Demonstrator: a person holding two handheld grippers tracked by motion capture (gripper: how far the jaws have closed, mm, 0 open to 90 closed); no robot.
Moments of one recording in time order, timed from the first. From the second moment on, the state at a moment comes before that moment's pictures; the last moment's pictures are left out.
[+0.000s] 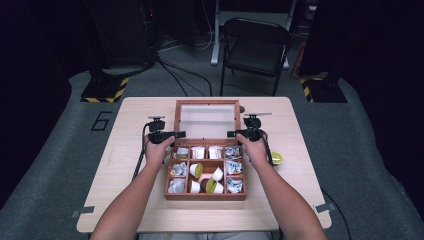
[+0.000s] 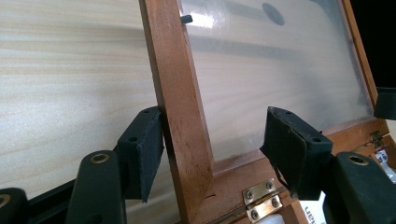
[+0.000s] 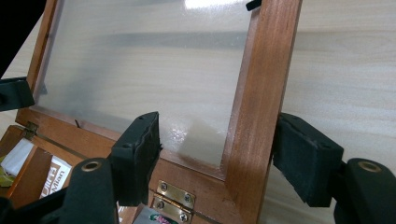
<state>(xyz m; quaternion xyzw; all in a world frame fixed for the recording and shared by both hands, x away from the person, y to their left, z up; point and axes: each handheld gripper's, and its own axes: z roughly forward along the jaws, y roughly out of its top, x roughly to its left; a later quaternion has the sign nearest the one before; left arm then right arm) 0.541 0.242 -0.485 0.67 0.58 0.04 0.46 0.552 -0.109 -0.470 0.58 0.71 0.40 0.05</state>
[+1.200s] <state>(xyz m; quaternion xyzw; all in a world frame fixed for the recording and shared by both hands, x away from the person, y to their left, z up) 0.517 0.249 -0.461 0.68 0.54 0.07 0.50 0.527 -0.110 -0.442 0.53 0.73 0.42 0.09</state>
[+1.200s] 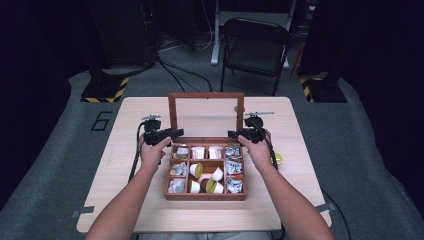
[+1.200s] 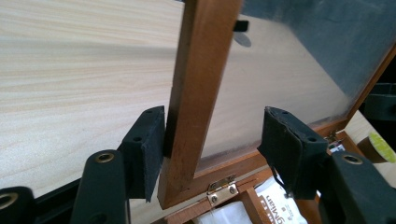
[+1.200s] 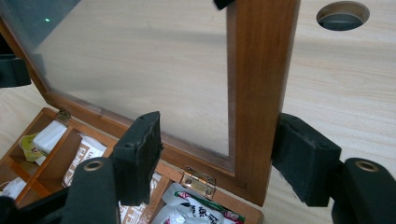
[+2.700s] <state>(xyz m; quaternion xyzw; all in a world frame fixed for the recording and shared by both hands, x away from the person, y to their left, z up) 0.463 0.255 -0.397 0.70 0.45 0.13 0.54 0.480 -0.113 -0.399 0.47 0.74 0.46 0.13</state>
